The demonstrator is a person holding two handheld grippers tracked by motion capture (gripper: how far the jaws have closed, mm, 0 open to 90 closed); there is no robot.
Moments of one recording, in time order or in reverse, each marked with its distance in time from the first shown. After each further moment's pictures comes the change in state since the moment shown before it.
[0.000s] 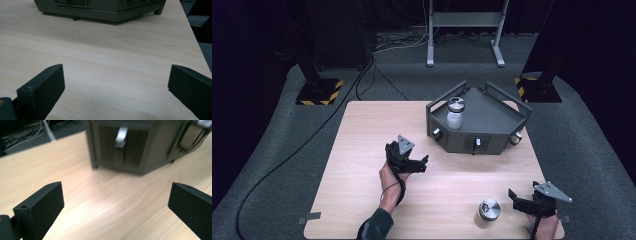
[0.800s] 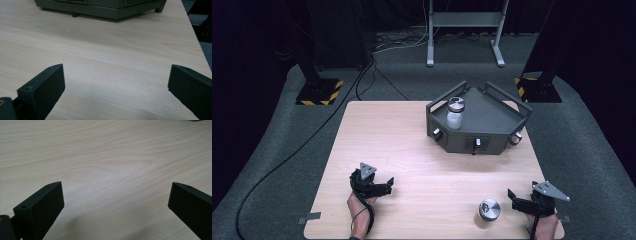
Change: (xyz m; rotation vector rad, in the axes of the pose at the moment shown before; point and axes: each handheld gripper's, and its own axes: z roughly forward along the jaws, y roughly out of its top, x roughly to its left) left arm 0.045 -0.090 -0.040 0.080 0.084 -0.180; right arm 0.003 0.004 0.002 0.022 -0.010 -0.017
